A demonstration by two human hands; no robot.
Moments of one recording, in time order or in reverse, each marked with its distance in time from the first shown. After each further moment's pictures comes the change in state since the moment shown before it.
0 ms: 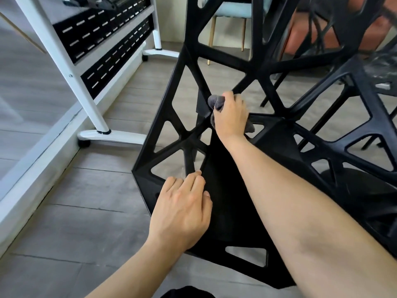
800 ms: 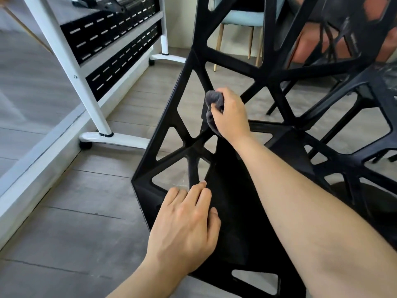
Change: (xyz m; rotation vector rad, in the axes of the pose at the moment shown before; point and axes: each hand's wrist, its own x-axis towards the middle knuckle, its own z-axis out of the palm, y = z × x) left_hand 0.002 -0.003 -0.001 -0.017 0.020 0.016; right_hand 0.020 -0.010 0.003 0.375 -0.190 -0.266
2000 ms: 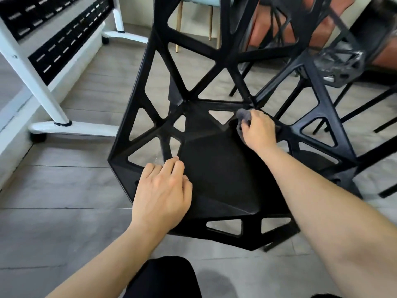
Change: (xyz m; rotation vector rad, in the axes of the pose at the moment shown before) left_hand 0.002 -0.001 0.005 0.016 0.009 0.019; right_hand -0.106 0.069 -0.125 -0.657 0.001 0.393
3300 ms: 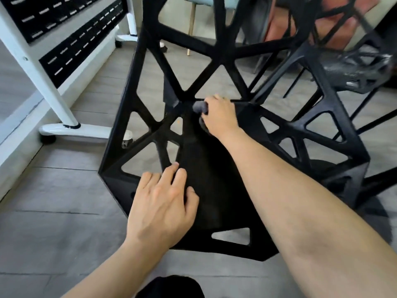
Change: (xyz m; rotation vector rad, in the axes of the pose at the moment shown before) left_hand 0.010 -0.004 -0.009 0.023 -0.097 -0.057; right_hand 0.052 -0.127 0.045 -0.063 -0.172 -0.312
